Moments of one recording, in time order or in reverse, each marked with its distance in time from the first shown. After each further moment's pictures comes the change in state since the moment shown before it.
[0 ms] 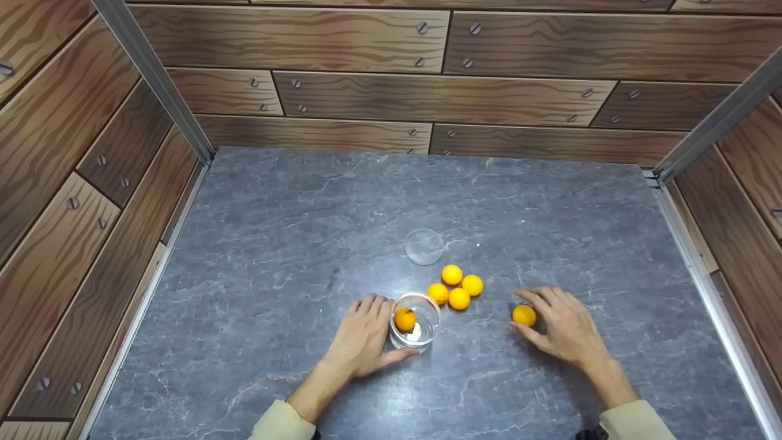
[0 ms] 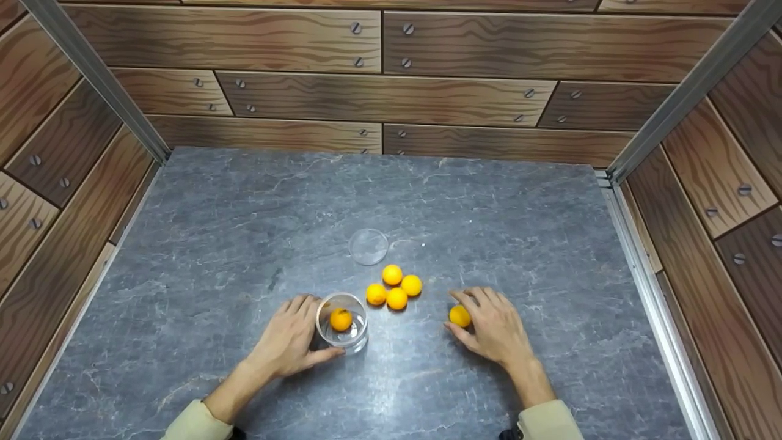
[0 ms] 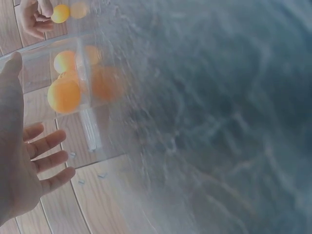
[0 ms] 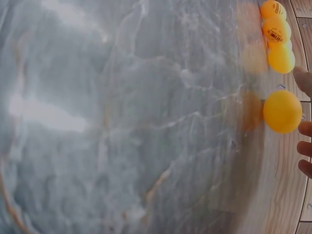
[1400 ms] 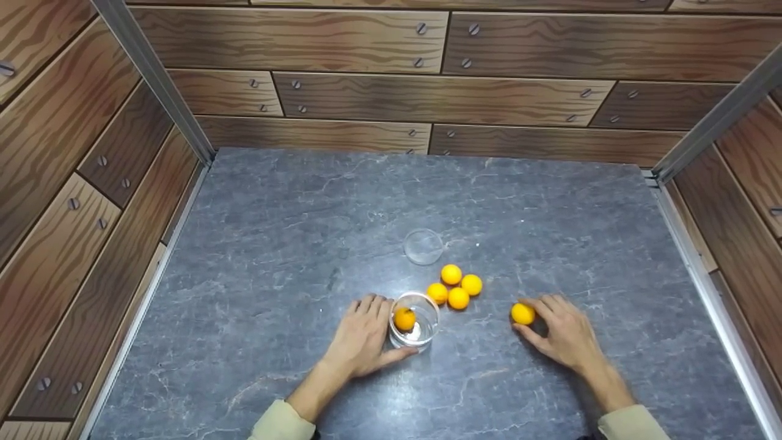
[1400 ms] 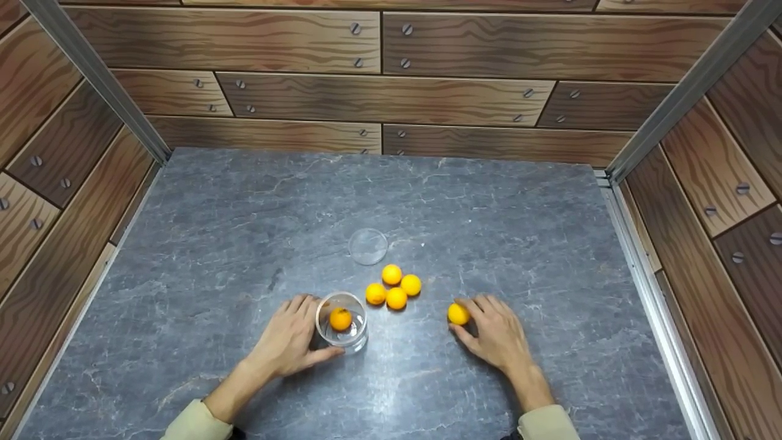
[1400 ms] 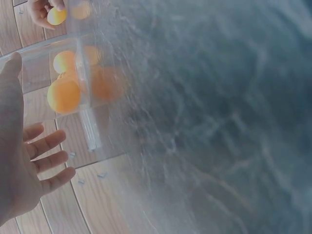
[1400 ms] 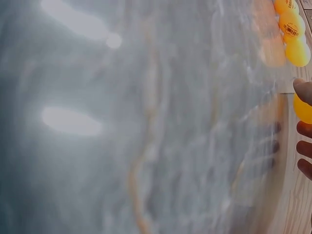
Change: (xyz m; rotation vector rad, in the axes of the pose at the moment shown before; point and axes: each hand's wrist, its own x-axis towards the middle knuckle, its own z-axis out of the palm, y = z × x) left_hand -0.001 0.000 0.000 -0.005 0.007 0.001; right_hand -0.017 0.002 0.017 0.079 0.059 0.085
